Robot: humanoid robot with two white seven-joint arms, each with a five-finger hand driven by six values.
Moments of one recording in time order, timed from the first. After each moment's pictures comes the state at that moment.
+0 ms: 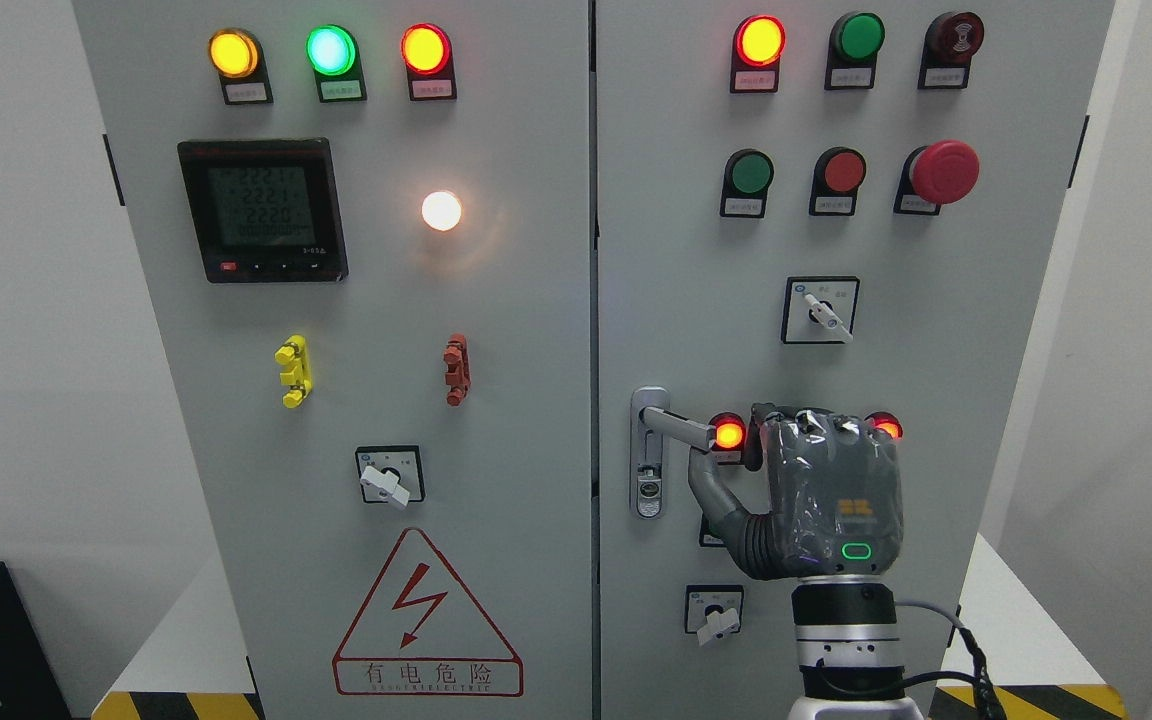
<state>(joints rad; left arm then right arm) -0.08 -0.11 0.00 0.00 0.08 -0.07 -0.06 -0.46 0.14 0.17 -1.80 1.49 0.17 -0.11</state>
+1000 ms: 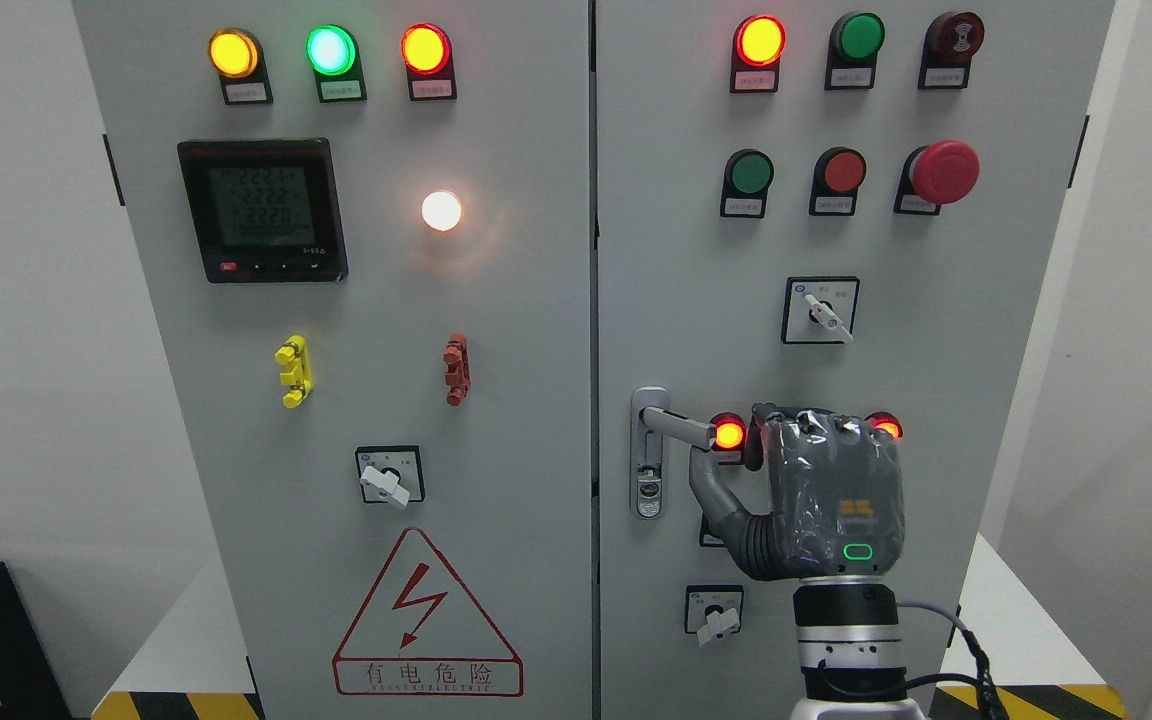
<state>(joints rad) -0.08 -0.11 0.00 0.00 0.08 -0.07 -0.06 -0.45 0.14 0.16 -1.81 1.49 0.16 -0.12</state>
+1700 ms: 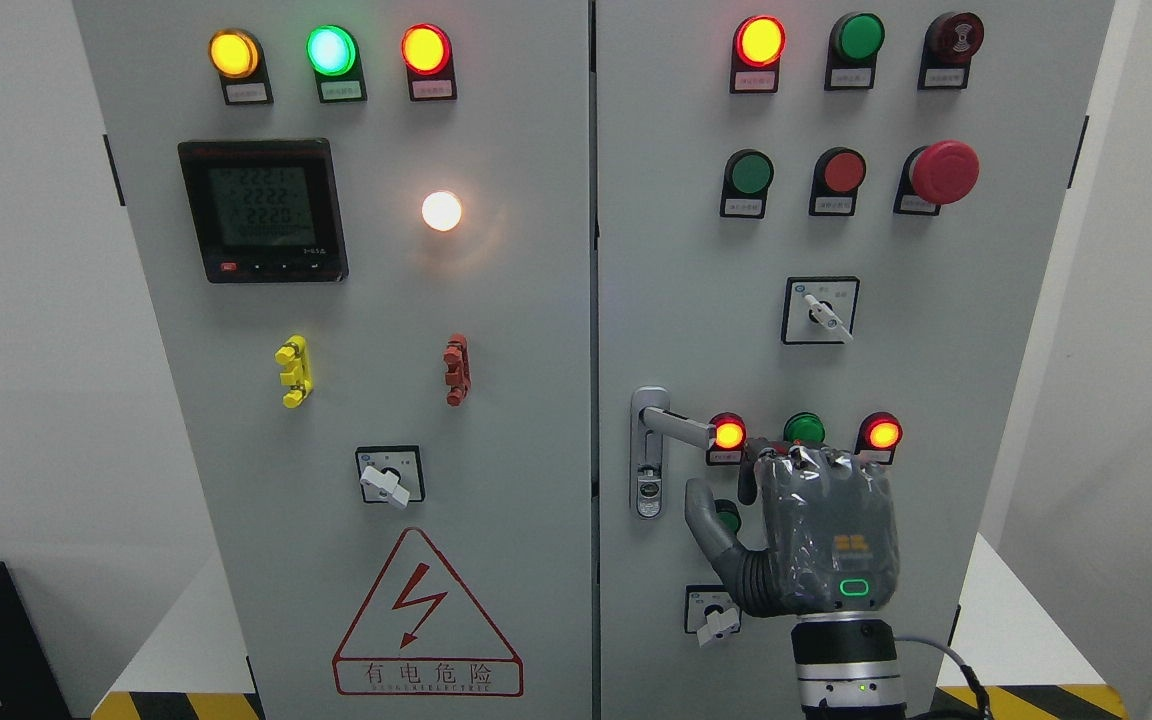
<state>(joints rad) -0.08 -0.11 0.00 0.00 0.08 -0.07 -0.06 -0.37 0.14 0.16 -1.84 1.47 0.10 -0.13</state>
